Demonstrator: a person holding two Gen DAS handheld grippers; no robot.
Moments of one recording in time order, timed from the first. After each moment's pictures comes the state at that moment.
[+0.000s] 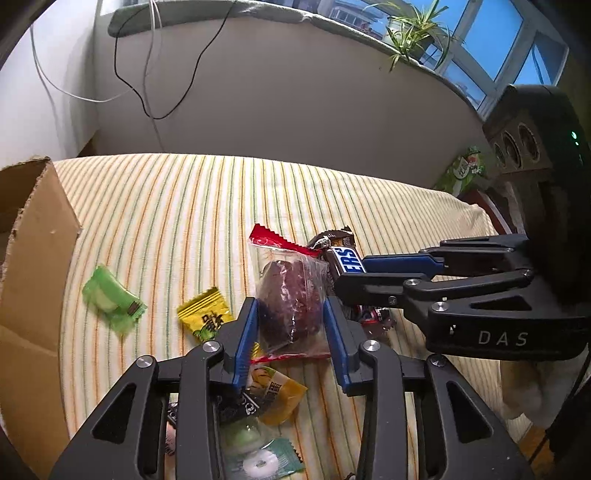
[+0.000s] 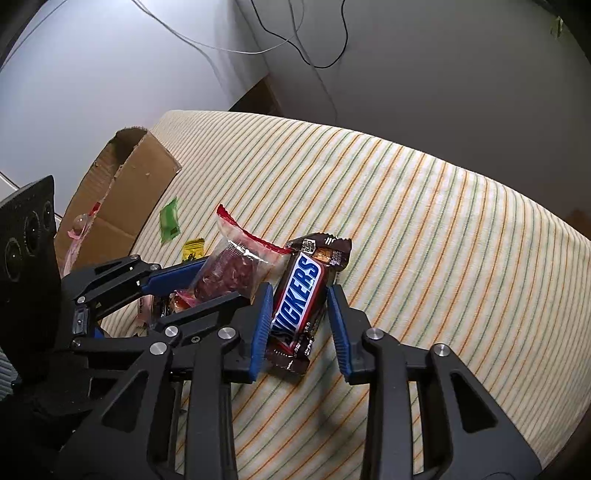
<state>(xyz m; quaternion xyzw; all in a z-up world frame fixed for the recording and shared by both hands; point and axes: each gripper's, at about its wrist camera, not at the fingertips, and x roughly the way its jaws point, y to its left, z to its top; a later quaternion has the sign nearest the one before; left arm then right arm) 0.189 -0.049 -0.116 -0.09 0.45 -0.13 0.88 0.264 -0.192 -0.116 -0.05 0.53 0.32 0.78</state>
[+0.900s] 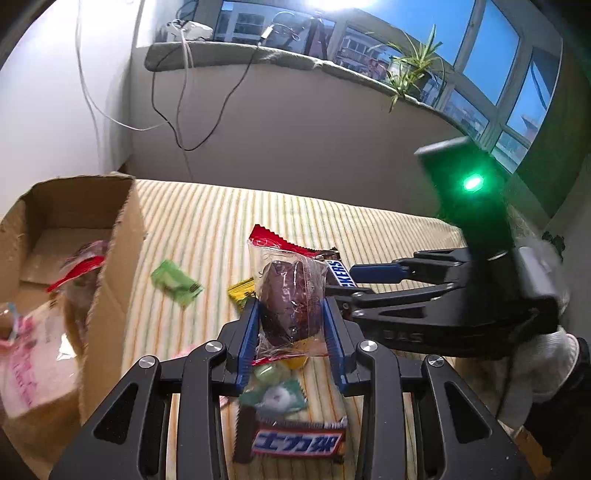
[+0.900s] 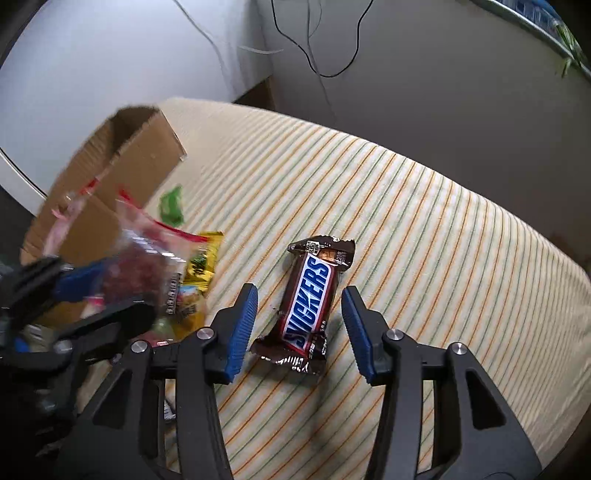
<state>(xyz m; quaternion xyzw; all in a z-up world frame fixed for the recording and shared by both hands) 0.132 -0.020 -0.075 -0.10 0.39 -0.10 0.91 0.241 -0.162 -0.116 -0.13 0.51 0.28 0.80</state>
